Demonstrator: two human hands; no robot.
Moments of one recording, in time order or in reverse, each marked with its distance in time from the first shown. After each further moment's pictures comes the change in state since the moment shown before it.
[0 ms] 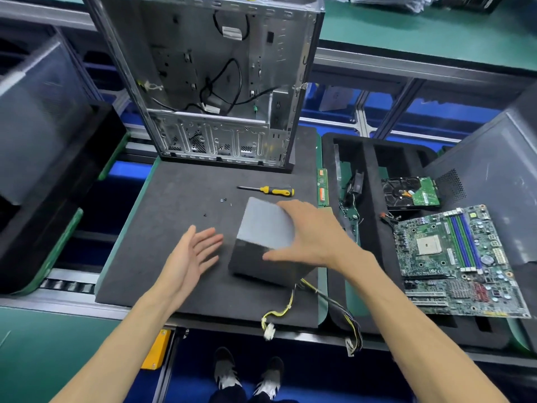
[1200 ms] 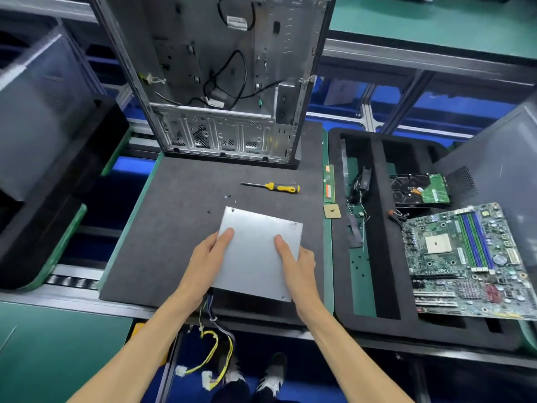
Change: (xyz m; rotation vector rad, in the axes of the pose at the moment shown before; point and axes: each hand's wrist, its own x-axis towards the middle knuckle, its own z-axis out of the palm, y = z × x) left_hand -0.013 -0.009 0.030 0.445 0.029 0.124; right_hand -0.023 -0.025 0.116 1.211 0.206 0.695
